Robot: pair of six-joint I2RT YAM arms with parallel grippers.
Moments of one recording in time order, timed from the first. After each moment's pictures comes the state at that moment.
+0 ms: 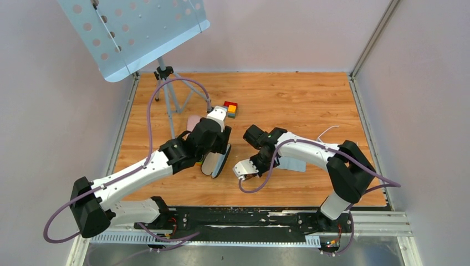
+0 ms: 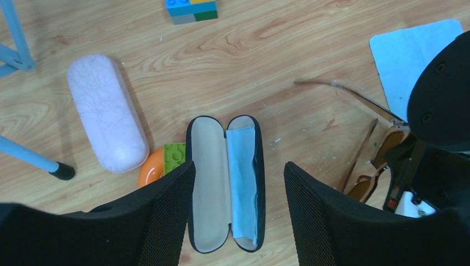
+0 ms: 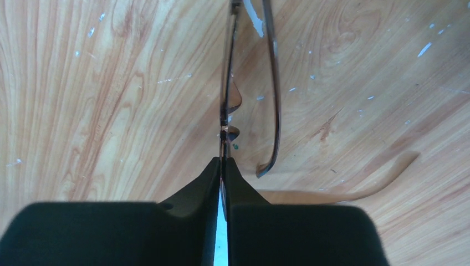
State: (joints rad) left arm -0.88 1.13 0.93 -0.40 -0.43 -0.30; right arm 0.84 1.63 1.08 -0.88 -0.21 -1.29
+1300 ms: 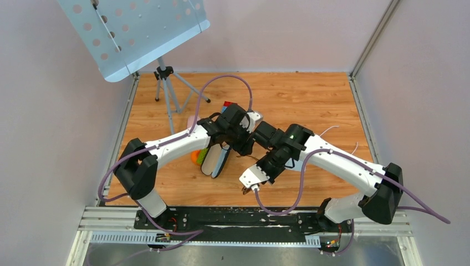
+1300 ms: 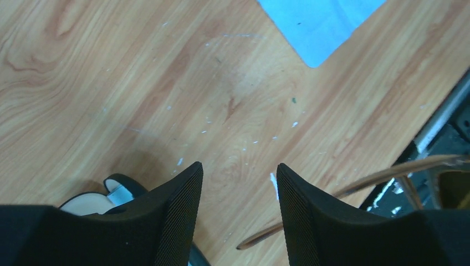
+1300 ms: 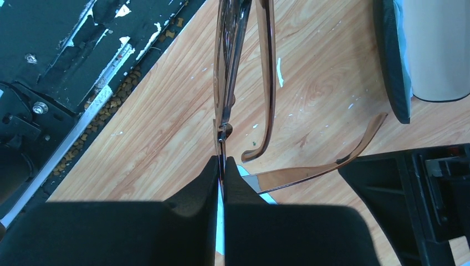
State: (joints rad) left arm -0.80 1.65 1.20 -0.44 0.22 -0.06; right arm 0.96 1.35 1.27 -1.26 -0.38 -1.38
